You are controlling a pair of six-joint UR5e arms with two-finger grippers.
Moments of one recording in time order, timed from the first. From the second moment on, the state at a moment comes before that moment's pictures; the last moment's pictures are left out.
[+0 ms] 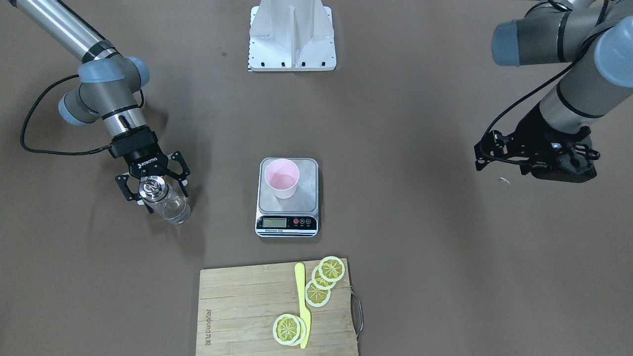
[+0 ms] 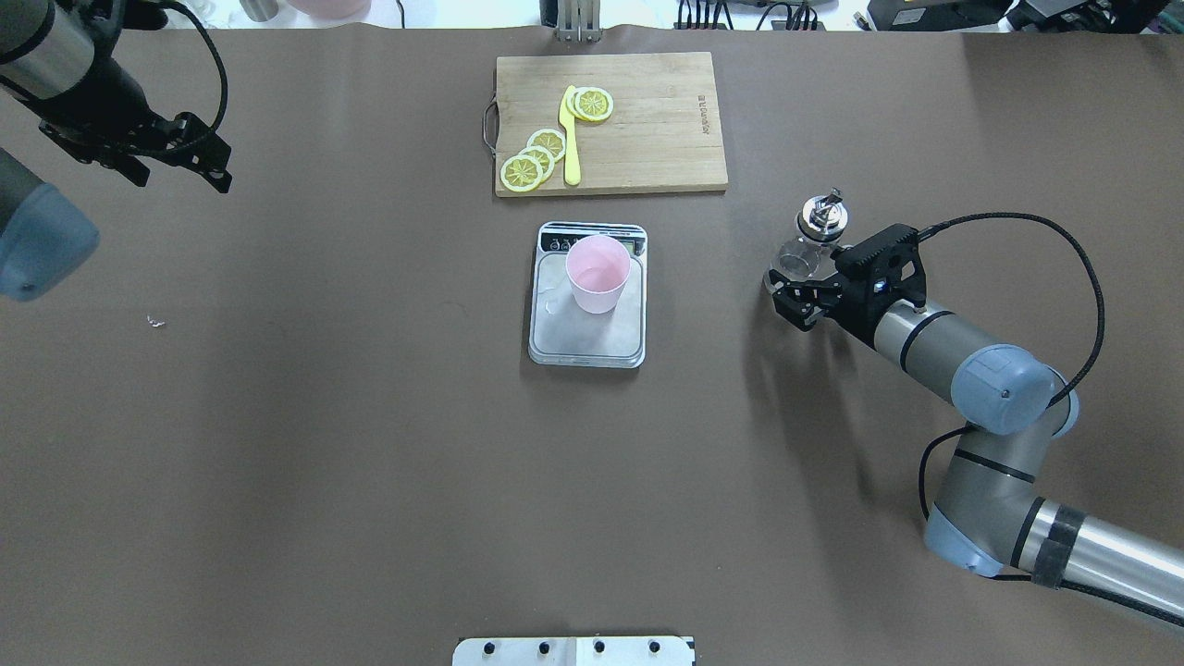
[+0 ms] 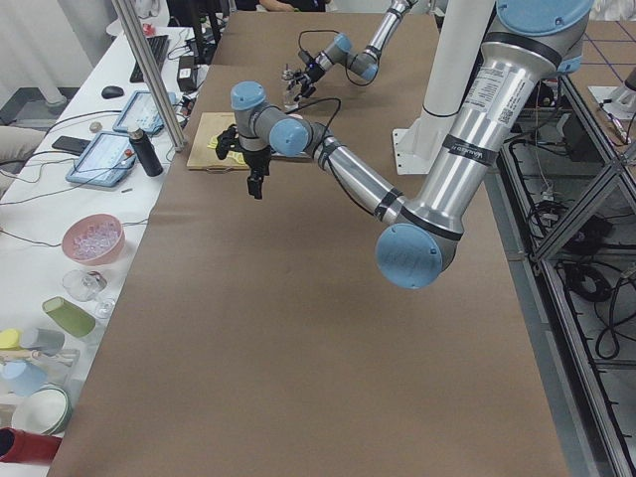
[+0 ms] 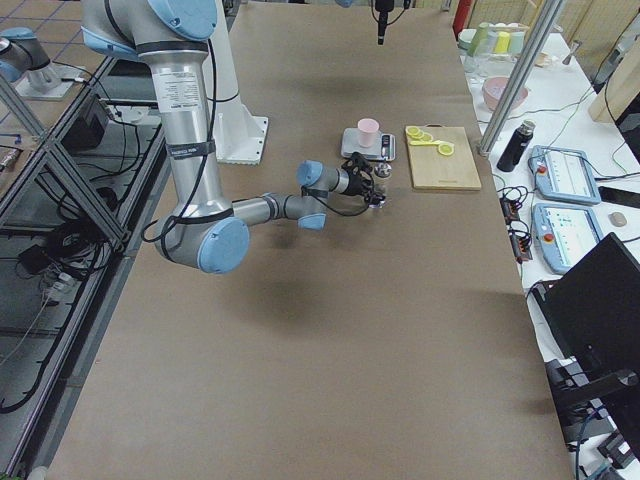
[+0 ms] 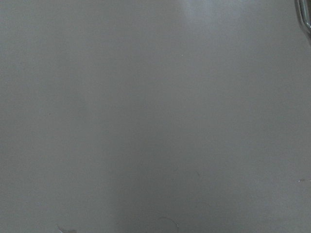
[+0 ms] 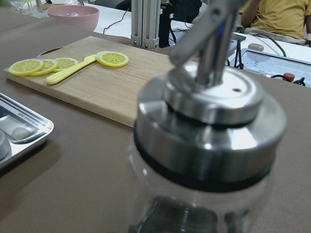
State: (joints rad) left arm -1.08 -1.98 -1.79 -1.47 -2.26 -0.59; right arm 0.54 -1.36 1.44 -0.27 1.25 0.66
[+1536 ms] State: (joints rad) left arm -1.08 -1.99 -1.79 -1.47 -2.25 -0.59; right arm 0.53 -1.31 1.40 -0.25 1.21 0.70
